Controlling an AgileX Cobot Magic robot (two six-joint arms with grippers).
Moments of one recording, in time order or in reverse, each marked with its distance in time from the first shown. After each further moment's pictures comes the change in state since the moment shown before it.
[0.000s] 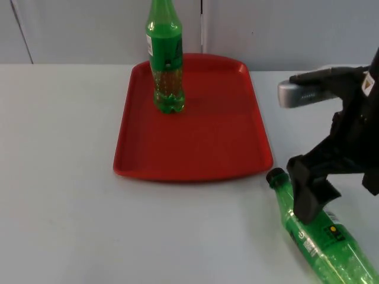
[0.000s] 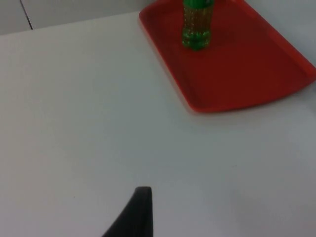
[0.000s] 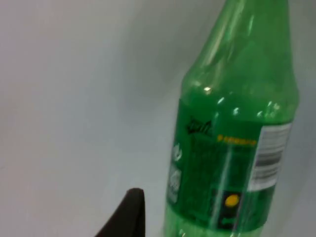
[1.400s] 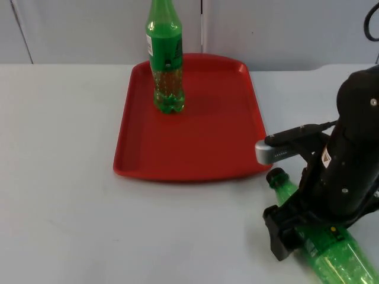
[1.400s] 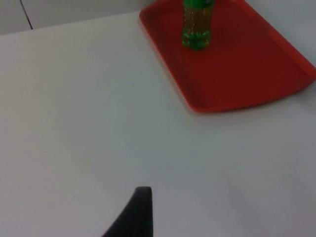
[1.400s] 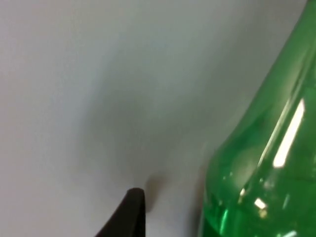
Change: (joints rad) right arm 0.032 0.217 0.071 -0.046 -0.320 0.055; left arm 0.000 0.000 0.000 0.000 0.000 0.000
